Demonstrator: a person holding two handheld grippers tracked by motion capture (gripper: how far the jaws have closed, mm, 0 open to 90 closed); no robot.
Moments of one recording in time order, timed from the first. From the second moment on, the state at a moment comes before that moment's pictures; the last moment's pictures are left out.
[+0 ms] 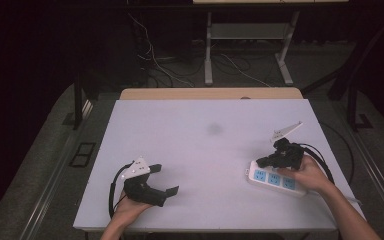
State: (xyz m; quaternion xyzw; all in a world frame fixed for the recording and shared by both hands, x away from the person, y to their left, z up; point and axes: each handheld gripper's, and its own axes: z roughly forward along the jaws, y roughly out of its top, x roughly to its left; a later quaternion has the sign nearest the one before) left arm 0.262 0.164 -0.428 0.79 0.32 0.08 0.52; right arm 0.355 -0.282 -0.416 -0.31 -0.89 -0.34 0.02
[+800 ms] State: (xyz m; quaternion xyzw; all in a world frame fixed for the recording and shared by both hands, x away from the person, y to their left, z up) left arm 0.260 0.162 -0.427 0.79 0.32 0.08 0.52; right arm 0.334 -0.302 -0.390 -0.35 -0.86 -0.36 -0.02
